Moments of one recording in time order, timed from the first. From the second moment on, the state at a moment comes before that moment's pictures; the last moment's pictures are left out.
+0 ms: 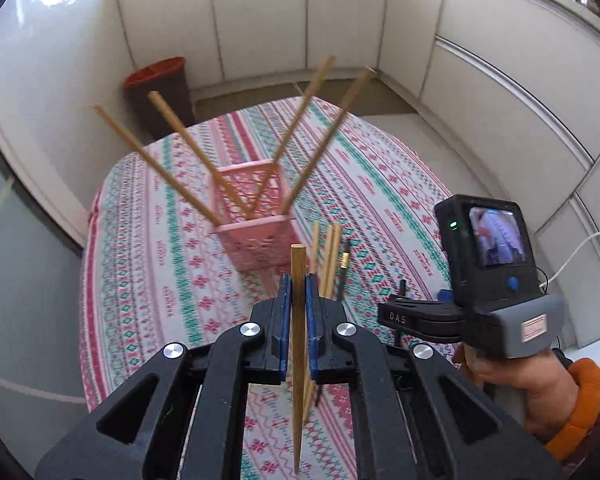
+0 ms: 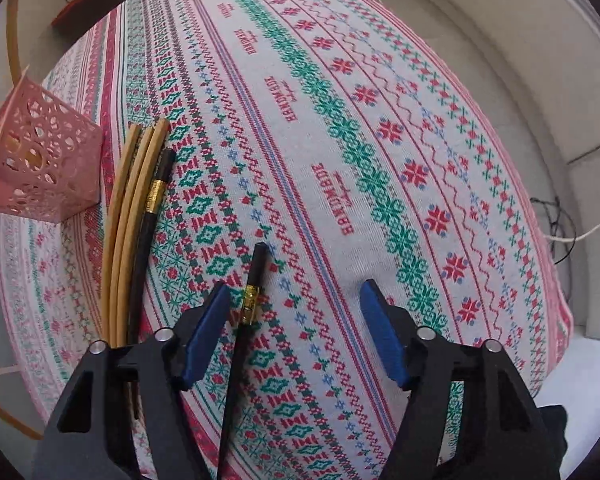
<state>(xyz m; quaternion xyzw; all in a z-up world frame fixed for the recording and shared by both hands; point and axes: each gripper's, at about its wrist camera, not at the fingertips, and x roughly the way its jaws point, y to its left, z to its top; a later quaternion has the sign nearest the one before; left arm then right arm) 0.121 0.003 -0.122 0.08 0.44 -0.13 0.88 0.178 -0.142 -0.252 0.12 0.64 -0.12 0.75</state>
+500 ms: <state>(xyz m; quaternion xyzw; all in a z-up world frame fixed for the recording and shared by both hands) 0.107 0.032 -0.081 0.02 0.41 -0.16 0.90 0.128 -0.169 -0.182 0.23 0.54 -0.04 0.81</state>
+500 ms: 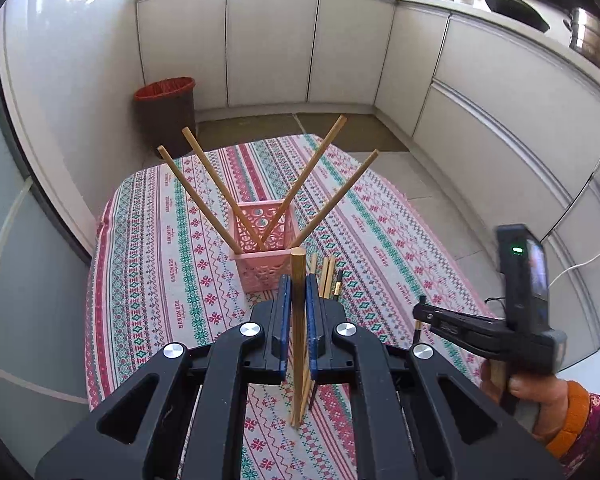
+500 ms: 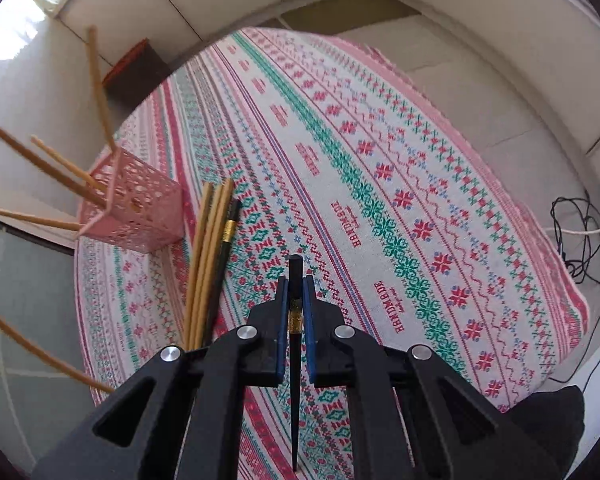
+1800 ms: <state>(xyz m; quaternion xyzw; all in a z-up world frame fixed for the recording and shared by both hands) 0.189 0.055 -0.016 -0.05 0.33 -0.08 0.94 0.161 -0.104 0.059 0.17 0.33 0.08 0.92</state>
